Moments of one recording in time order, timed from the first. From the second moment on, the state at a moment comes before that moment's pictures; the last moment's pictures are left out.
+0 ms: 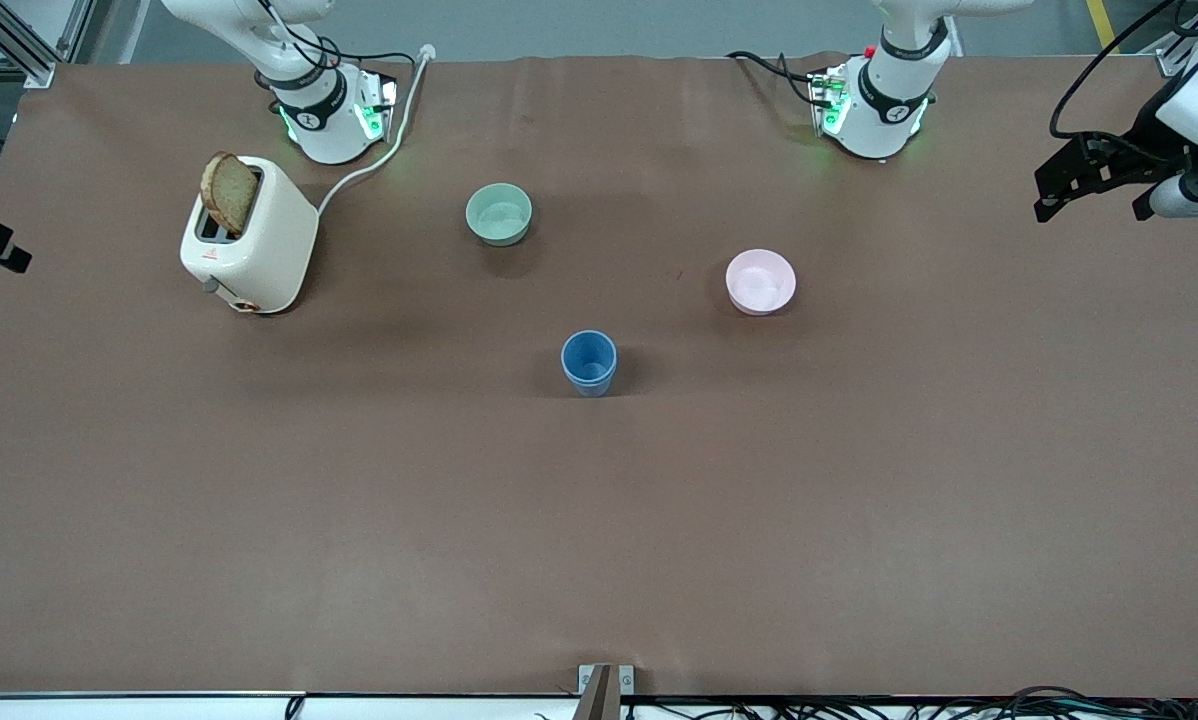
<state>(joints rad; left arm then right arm) -0.06 -0.09 -0.07 -1.57 0.03 1.49 -0.10 0.02 0.04 -0.18 -1.45 0.03 1.49 0.01</state>
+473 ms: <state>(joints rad) -0.06 -0.07 -0.07 -1.57 0.03 1.49 -0.10 0.03 0.04 -0.18 -1.45 0.02 1.50 0.00</state>
